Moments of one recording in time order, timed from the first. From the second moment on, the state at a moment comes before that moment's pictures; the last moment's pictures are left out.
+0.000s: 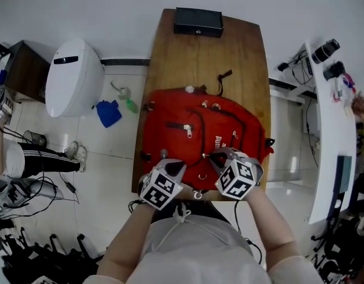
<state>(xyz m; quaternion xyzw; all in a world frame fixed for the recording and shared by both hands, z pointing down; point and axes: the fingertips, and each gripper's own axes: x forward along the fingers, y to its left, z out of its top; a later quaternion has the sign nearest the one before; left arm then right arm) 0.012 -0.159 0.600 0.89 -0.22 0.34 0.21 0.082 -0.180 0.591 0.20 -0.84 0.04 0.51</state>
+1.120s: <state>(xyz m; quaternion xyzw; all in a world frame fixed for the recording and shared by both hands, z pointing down) 0.013 -0.154 0.604 0.88 -0.18 0.36 0.25 0.088 -0.307 0.539 0.27 -0.83 0.00 0.49</state>
